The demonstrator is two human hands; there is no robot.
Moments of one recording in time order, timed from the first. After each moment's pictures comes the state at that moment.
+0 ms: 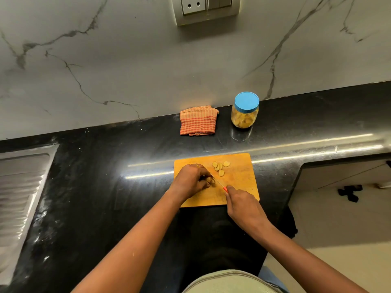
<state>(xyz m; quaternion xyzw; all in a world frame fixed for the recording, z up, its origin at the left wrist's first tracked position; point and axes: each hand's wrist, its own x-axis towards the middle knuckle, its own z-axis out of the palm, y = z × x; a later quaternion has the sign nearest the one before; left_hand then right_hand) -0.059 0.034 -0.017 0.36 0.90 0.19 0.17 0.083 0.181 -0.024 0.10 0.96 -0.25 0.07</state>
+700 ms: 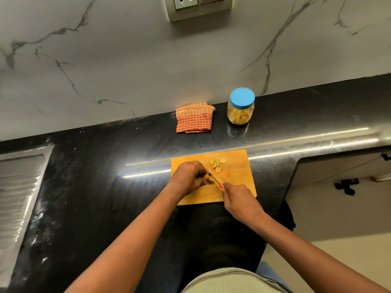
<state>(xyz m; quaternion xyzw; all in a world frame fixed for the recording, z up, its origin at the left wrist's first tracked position) -0.060 0.036 -0.017 0.36 0.90 0.17 0.16 0.075 0.188 -0.028 0.12 0.93 -0.32 0.10</state>
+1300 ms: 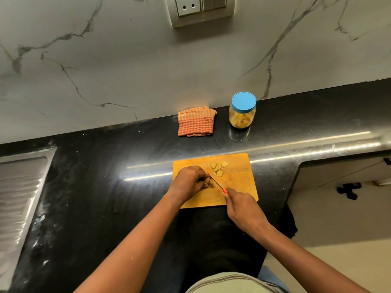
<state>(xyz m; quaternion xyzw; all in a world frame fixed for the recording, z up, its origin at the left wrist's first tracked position) -0.055 0.033 -0.018 0.35 0.90 0.19 0.16 0.087 0.185 -0.028 0.12 0.94 -0.32 0.07</state>
